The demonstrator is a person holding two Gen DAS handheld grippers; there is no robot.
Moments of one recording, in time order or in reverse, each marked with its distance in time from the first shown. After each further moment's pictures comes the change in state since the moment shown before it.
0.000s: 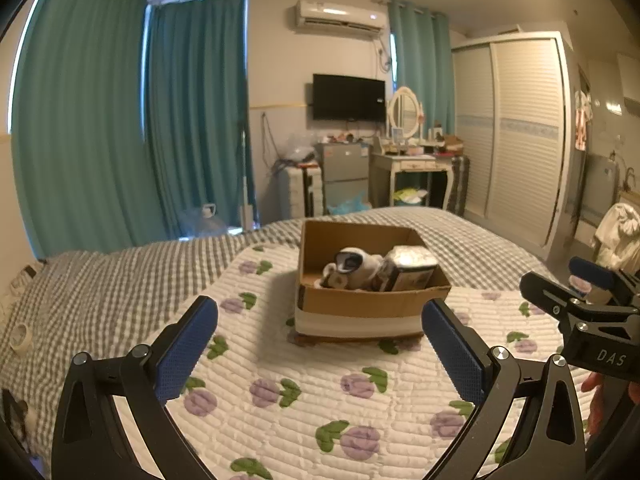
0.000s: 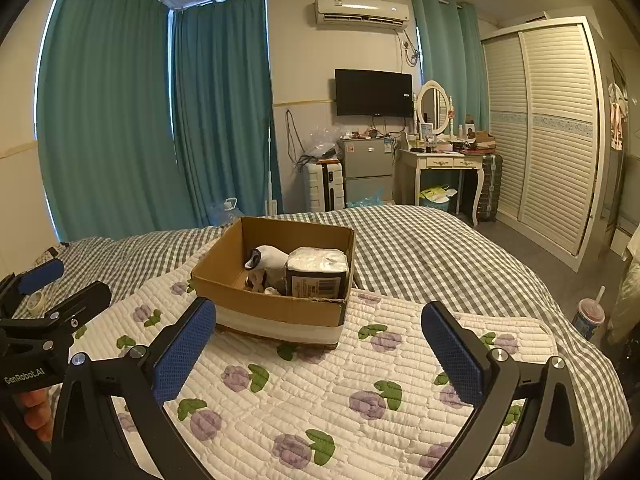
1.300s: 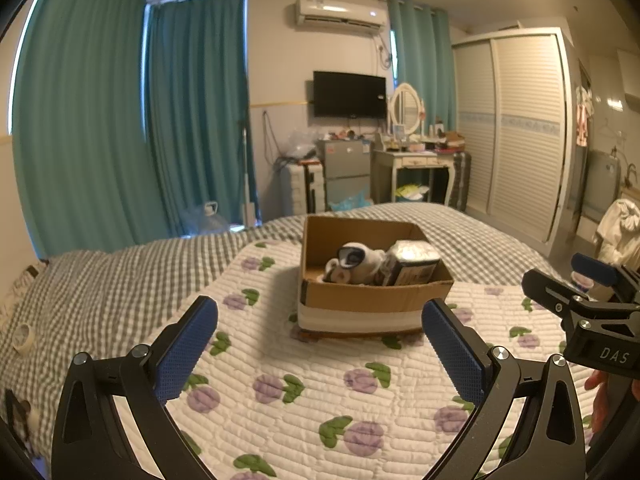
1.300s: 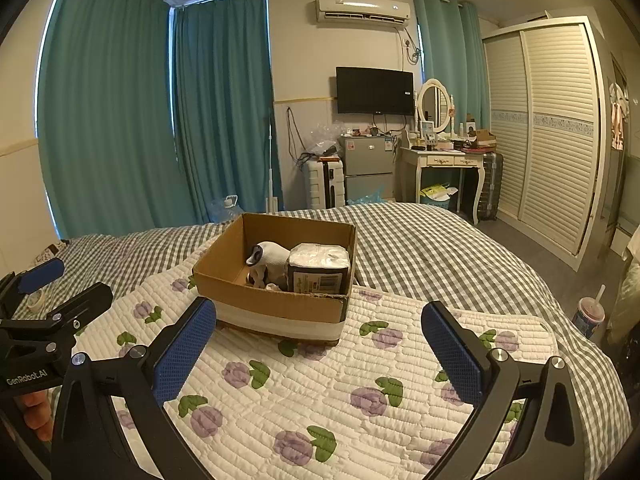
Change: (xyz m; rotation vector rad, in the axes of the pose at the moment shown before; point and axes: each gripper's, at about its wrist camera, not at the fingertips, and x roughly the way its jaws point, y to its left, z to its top) left arm -0.001 0.002 -0.002 0.005 0.008 0.010; right arm -0.002 0.000 -0.001 -0.002 0.005 -0.001
